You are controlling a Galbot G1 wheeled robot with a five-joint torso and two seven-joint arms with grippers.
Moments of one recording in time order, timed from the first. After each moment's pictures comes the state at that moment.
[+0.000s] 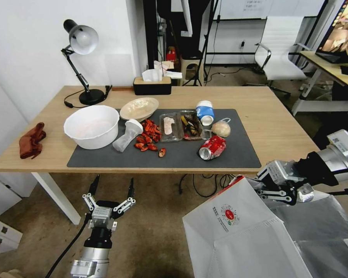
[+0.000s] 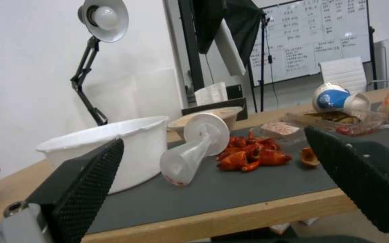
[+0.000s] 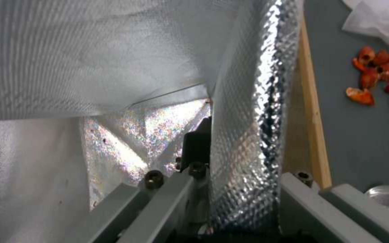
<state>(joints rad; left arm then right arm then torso) 1.79 -1.28 -0.42 -2.09 0.03 -0.47 -0.23 -1.08 0.05 0.58 2.19 0.88 -0.28 -1.14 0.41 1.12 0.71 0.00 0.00</state>
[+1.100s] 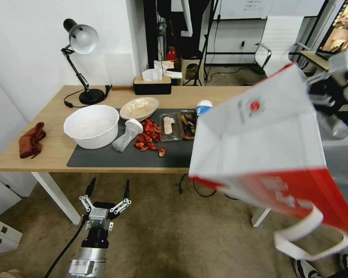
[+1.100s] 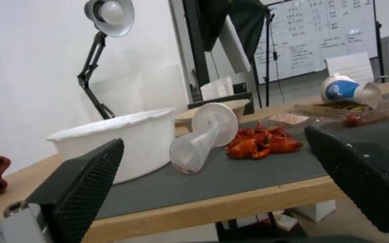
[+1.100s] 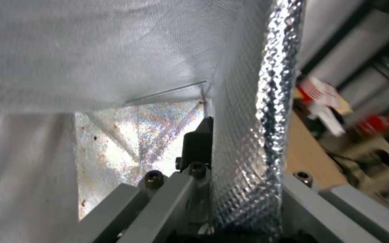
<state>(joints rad) 1.79 -1.29 -0.44 -2.04 0.04 -0.52 -0.23 -1.09 0.05 0.99 1.93 1.04 -0.48 -0.94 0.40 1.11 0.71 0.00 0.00</state>
